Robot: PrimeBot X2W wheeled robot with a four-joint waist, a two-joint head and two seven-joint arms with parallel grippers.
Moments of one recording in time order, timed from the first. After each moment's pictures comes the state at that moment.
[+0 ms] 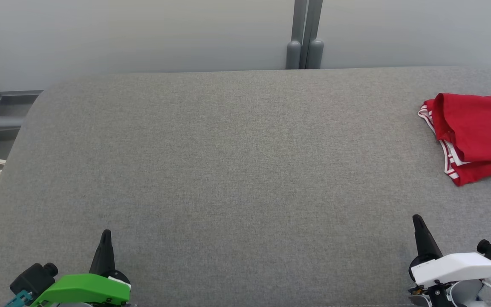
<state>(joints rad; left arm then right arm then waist) -0.02 0.05 0.00 0.31 -0.89 -0.09 -0.07 -0.01 -0.04 -0.07 0.27 0.88 0.13 -0.05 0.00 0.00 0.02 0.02</state>
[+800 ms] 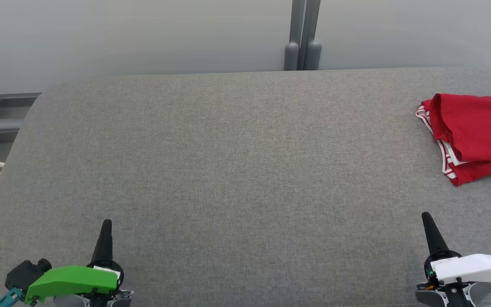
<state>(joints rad) -0.04 0.05 0.02 0.28 -1.16 -0.11 0.00 0.01 -0.04 -0.11 0.20 1.16 0.13 0.00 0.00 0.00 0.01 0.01</state>
